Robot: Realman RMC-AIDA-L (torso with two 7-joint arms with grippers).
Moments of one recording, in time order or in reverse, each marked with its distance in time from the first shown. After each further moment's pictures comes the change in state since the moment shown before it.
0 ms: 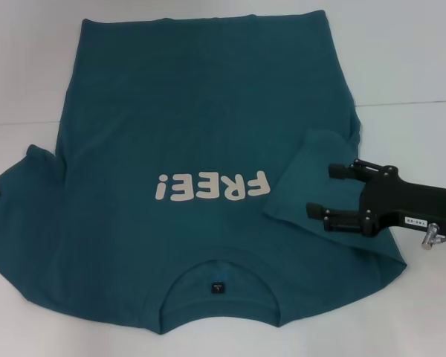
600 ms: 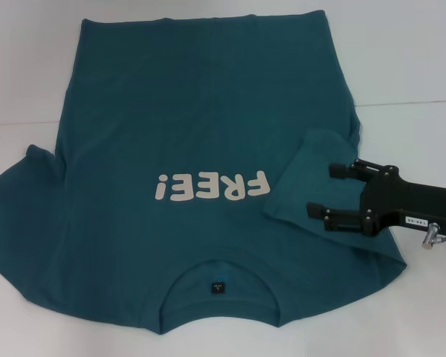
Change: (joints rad) left arm 0.000 -0.007 0.003 -0.013 0.121 -0.158 -0.003; right arm -0.001 0.000 0.000 -0.003 0.000 0.000 0.005
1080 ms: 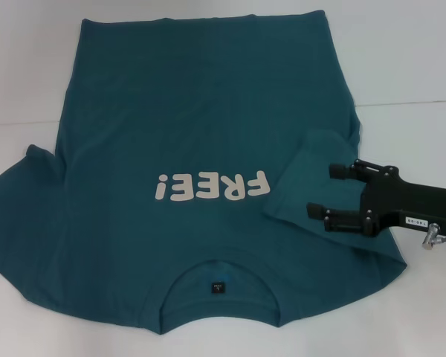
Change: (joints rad) left arm -0.001 0.003 0.001 -0.025 0.048 -0.012 -0.001; right arm -0.001 0.000 0.000 0.001 0.000 0.000 0.001
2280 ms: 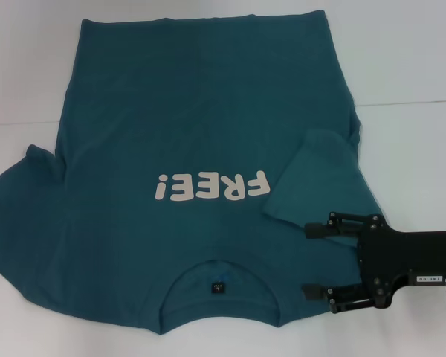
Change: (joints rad) left arm -0.023 0.001 -0.003 -0.057 0.036 -0.035 -0.031; right arm -0.008 -0.005 -0.003 -0.070 -0.131 -0.340 -0.062
